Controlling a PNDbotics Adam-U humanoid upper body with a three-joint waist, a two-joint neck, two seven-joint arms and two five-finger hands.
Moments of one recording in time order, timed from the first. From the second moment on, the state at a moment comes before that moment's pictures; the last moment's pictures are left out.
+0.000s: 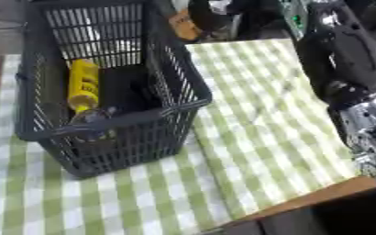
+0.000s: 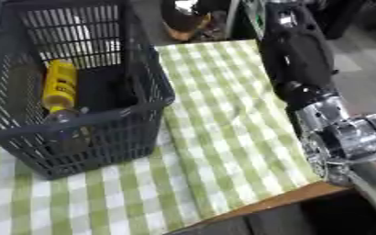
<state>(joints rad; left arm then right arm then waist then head) -0.17 0.24 0.12 -1.69 0.14 -0.18 0.13 -1.19 -0.41 -0.05 -0.94 1.44 -0.58 0.10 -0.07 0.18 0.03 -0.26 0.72</state>
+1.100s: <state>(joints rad) -0.17 0.24 0.12 -1.69 0.14 -0.18 0.12 -1.17 -0.25 0.10 -0.78 1.46 -0.82 0.12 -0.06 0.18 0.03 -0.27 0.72</state>
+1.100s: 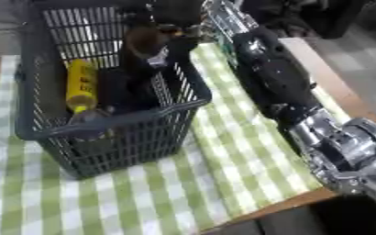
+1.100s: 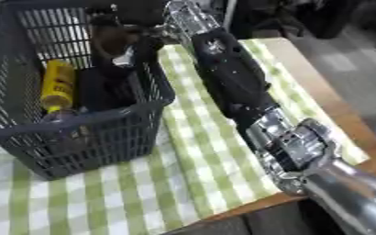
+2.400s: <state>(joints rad) -0.17 0.23 0.13 -1.69 0.14 -0.18 0.15 -0.99 -0.25 -0.32 -1.13 1.15 -0.51 -0.26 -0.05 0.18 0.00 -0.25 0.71</state>
